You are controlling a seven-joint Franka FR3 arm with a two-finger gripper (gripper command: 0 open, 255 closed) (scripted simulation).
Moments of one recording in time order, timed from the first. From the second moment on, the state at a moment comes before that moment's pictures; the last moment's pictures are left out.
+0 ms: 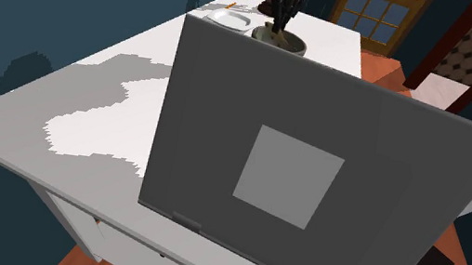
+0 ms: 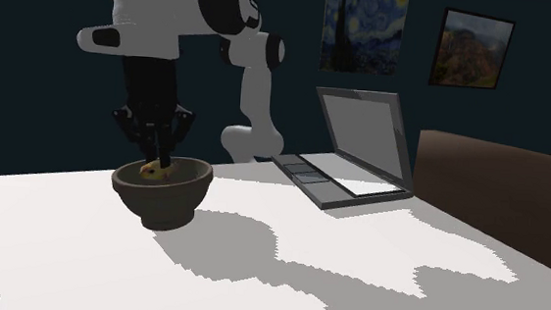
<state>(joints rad) -0.22 -0.12 0.14 -1.83 0.06 1.76 -0.17</state>
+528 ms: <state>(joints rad) -0.22 -0.12 0.14 -1.79 0.06 1.71 -0.17</state>
